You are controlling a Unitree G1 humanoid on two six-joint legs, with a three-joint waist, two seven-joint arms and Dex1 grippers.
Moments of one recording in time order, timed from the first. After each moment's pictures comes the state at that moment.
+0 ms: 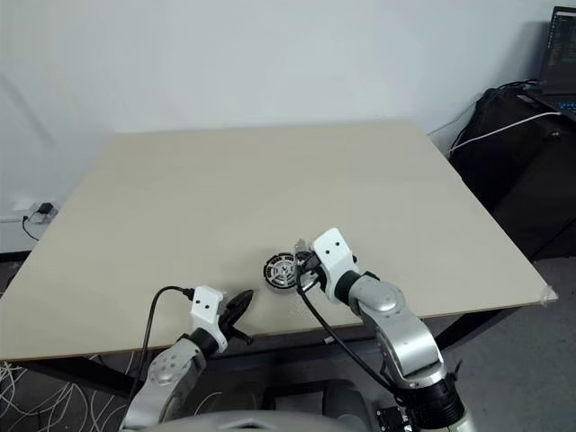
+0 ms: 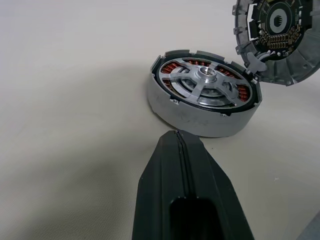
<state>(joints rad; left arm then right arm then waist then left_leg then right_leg) 0.29 0.15 -0.17 -0.06 -0.13 0.04 -0.39 -0.09 -0.29 0.25 -0.45 0.16 0.72 0.42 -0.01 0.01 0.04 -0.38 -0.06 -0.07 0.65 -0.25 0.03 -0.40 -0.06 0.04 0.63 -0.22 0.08</state>
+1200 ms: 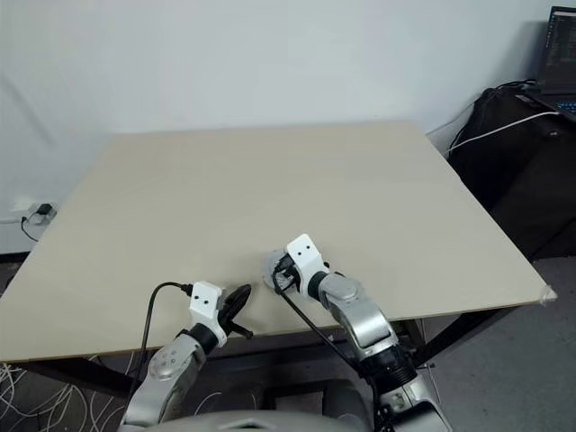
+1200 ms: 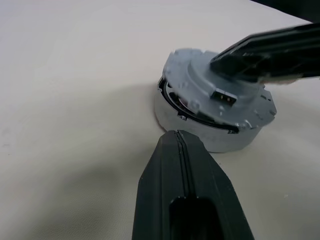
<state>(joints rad) 0.27 0.14 -0.16 -0.06 -0.13 0.04 -0.37 -0.22 -0.12 0.35 0.02 0.10 0.56 0.41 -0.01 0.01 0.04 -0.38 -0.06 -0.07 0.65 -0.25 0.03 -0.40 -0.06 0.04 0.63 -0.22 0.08</state>
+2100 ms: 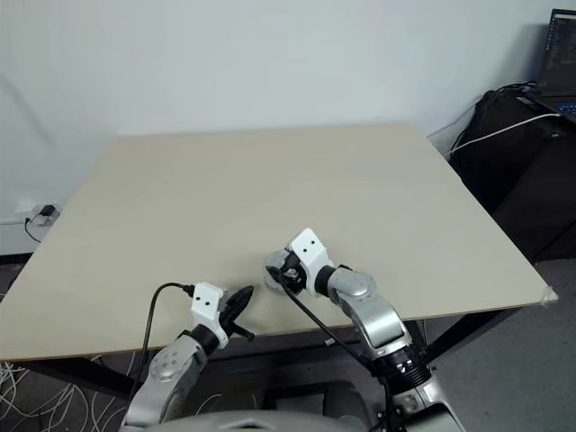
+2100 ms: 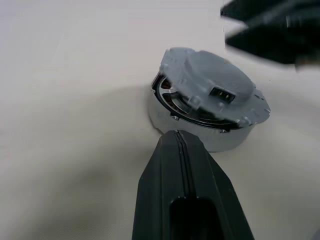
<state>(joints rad) 0.28 0.15 -0.17 -0.06 -0.13 0.03 -0.40 -0.21 -0.23 0.34 -0.06 0.12 0.50 0.57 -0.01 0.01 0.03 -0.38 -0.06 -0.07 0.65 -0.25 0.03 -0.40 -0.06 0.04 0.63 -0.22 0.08</state>
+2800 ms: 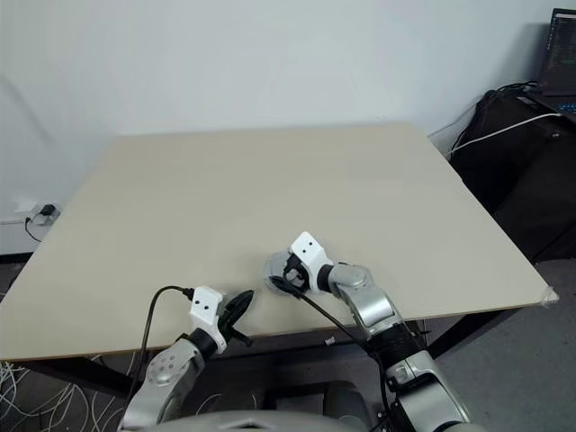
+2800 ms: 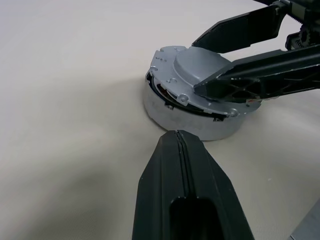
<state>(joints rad) 0.30 0.16 -0.17 -0.08 -0.13 0.04 -0.41 -0.33 -0.22 0.34 0.23 0.07 0.38 0.65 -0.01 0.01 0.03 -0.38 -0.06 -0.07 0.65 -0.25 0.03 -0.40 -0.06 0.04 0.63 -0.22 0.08</state>
